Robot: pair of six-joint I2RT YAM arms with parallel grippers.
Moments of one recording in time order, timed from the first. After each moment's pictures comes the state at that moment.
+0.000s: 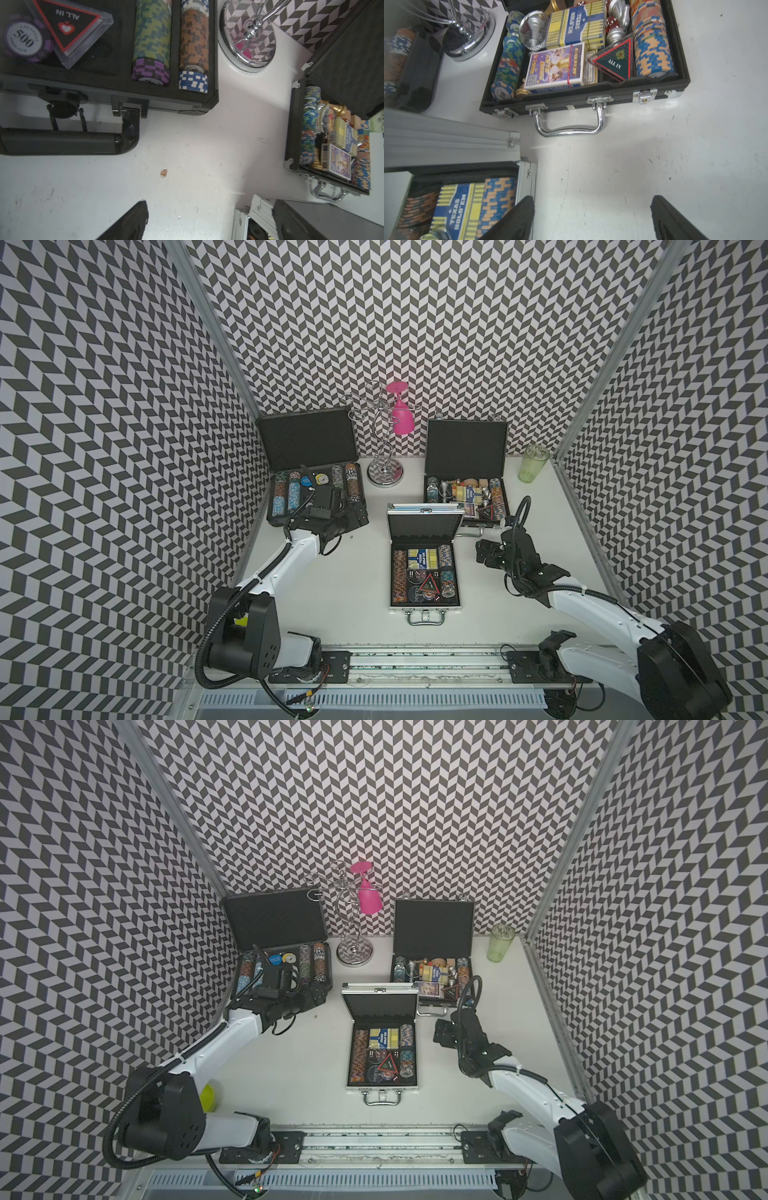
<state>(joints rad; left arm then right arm) -0.22 1.37 0.96 -0.40 0.09 -0.55 0.45 1.11 0.47 -0.11 0.17 0.55</state>
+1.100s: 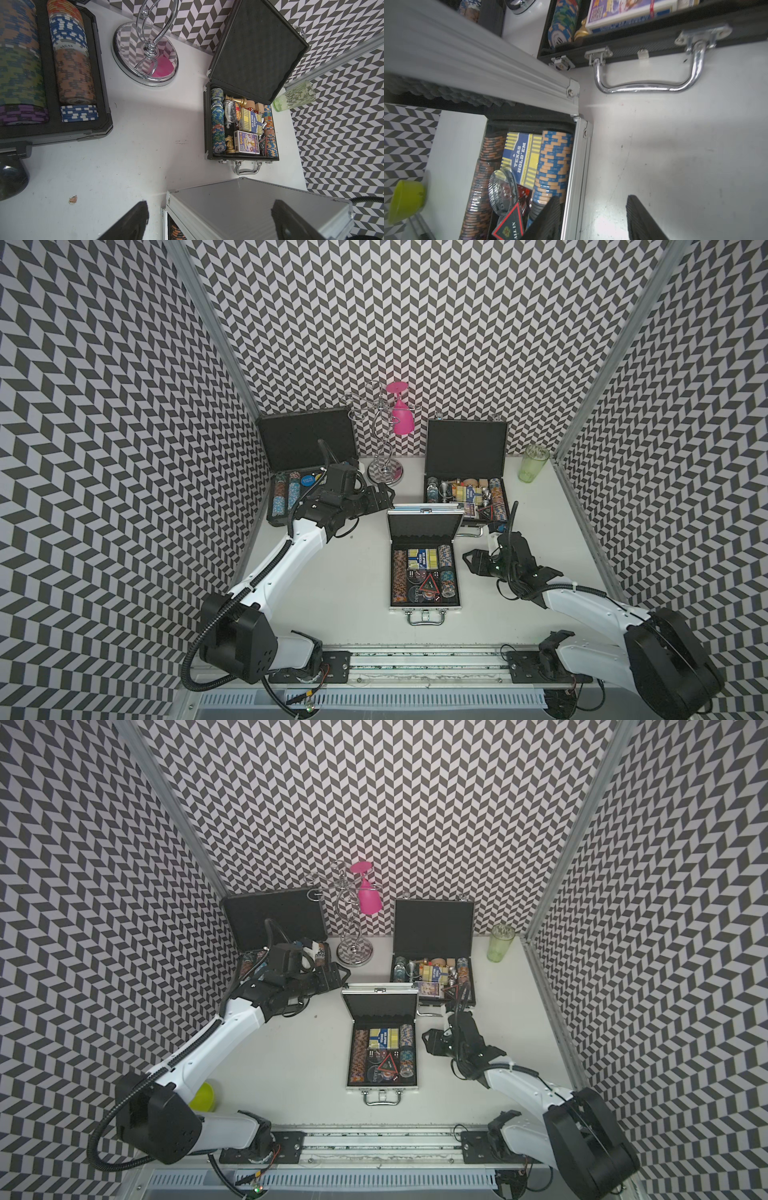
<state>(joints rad) -0.37 1.37 1.18 -0.46 0.23 -0.58 0.45 1.19 0.41 0.05 -0.22 0.58</state>
